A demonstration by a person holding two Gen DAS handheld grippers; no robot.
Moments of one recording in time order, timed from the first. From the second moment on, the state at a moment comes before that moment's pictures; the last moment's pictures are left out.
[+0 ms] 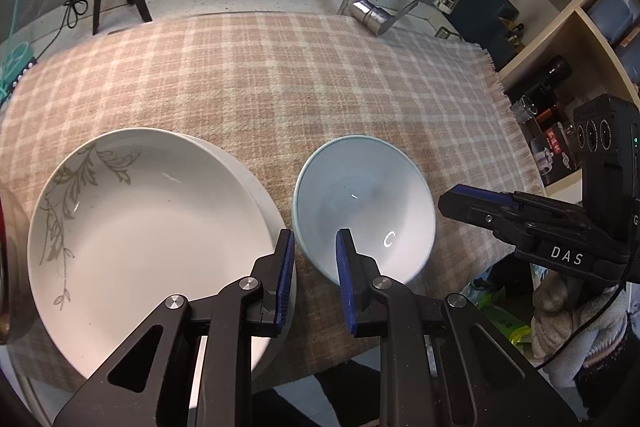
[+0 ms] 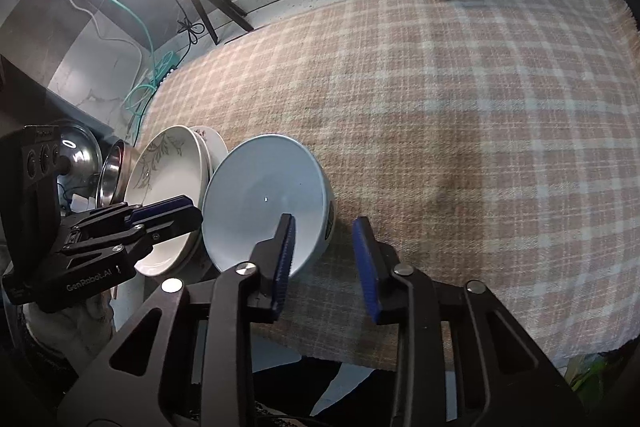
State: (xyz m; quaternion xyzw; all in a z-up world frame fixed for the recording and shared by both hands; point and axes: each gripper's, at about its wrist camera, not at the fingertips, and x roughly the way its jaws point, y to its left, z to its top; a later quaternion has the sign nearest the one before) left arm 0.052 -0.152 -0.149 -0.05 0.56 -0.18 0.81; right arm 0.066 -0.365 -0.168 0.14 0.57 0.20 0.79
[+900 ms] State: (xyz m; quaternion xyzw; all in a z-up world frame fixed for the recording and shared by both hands) left arm 0.066 -0.157 -0.167 -0.04 0.57 -0.18 0.80; right arm 0.075 -0.359 -0.191 0.17 0.59 0.19 0.77
